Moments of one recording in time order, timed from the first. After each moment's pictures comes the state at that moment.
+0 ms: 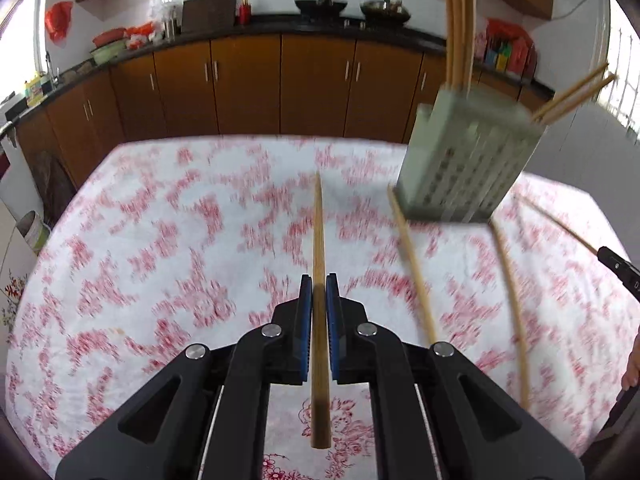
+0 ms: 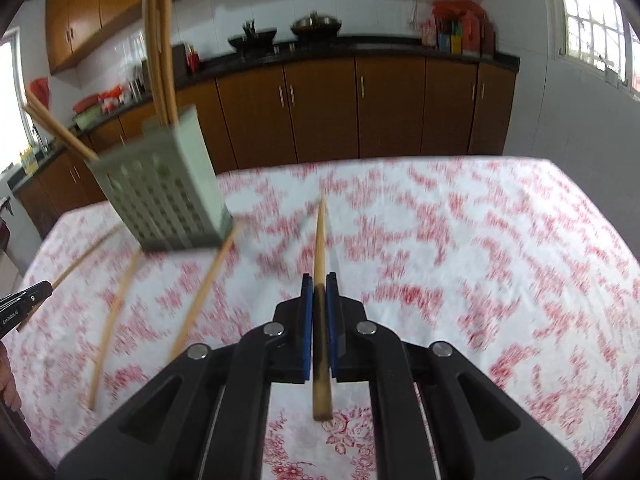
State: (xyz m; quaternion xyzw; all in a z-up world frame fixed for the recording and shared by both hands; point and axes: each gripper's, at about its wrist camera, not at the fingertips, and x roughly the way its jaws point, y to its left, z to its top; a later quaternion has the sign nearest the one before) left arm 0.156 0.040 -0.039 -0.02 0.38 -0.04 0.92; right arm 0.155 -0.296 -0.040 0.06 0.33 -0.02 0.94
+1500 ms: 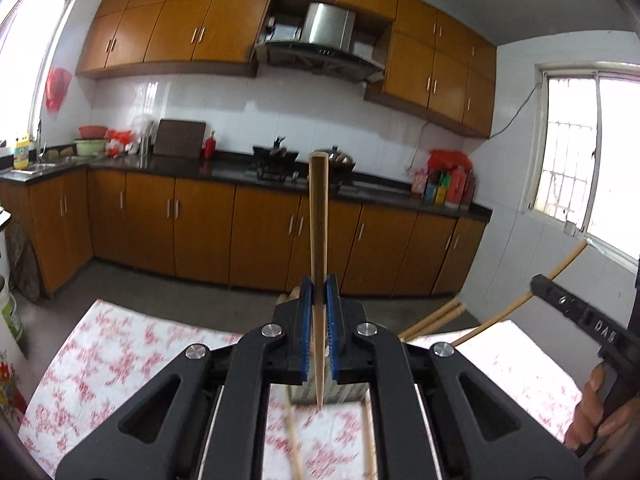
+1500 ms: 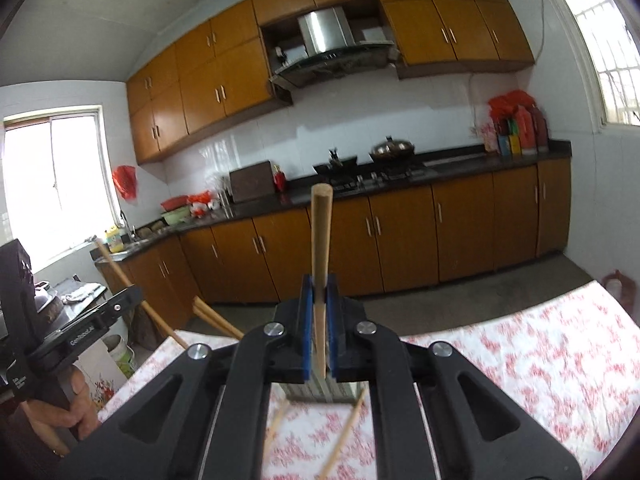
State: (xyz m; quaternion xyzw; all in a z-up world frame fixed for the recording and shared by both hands) left arm 0.127 -0.002 0.149 -0.07 0.14 -0.12 0.98; right arm 0.119 -0.261 0.155 0.10 0.13 0.11 0.98
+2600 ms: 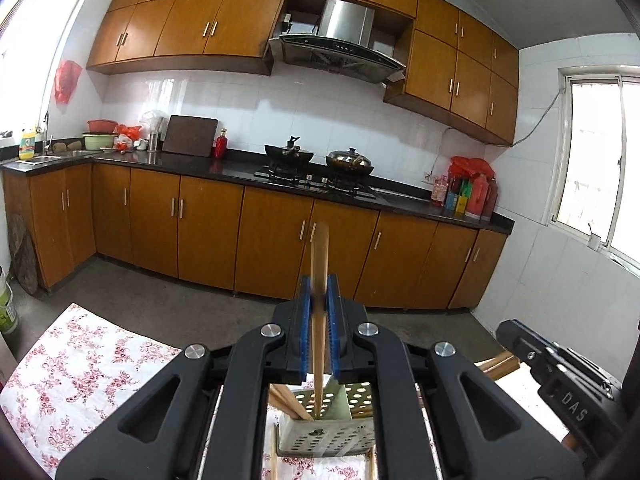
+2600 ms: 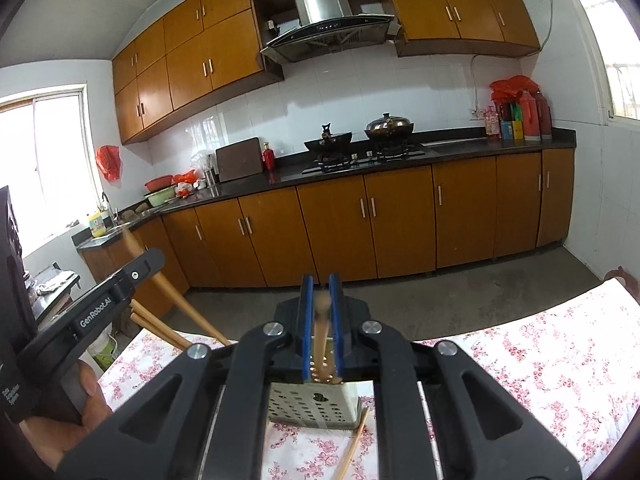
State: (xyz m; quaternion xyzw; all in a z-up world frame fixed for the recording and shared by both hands) left arm 0.204 -0.032 0.116 -0.09 0.14 -0.08 0.98; right arm 0.218 -0.235 0.111 0.09 0.17 0.09 0.98
